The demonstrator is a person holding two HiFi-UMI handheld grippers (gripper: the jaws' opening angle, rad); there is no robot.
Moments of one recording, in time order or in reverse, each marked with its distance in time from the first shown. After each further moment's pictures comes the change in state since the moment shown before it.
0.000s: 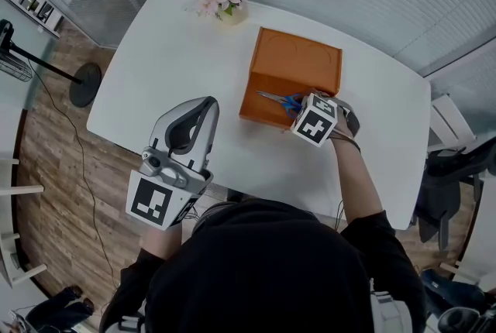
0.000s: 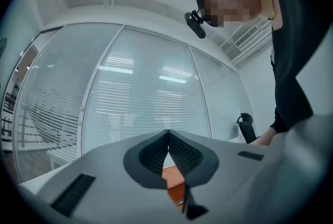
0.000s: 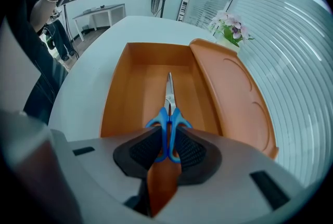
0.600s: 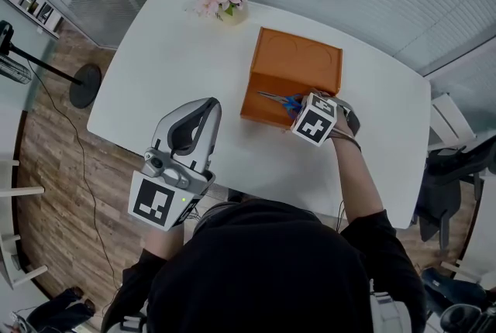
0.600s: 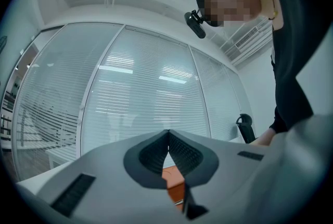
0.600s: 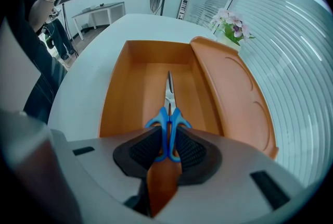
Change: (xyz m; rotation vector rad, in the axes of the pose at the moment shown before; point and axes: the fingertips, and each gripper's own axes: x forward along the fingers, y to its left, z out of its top) left arm -0.001 -0.001 -0.001 -0.012 -0.002 -0.005; right arm 0.000 0.005 0.002 0.005 0.010 0.014
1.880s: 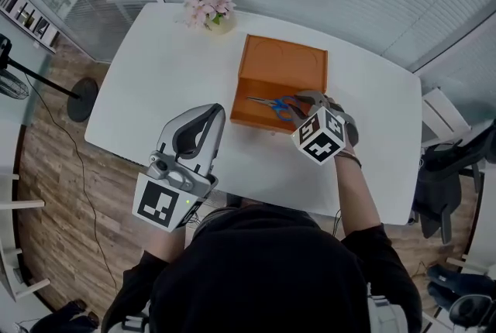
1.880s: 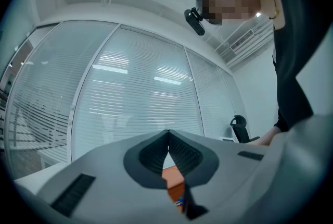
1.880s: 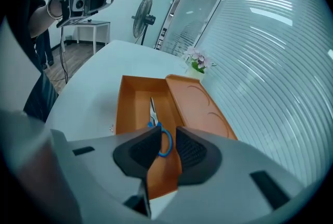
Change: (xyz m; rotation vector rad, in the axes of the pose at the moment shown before) left arm 0.012 -0.025 0.002 -0.001 -0.012 -0.059; right arm -0.066 -0.024 0.011 0.107 -0.265 -0.273
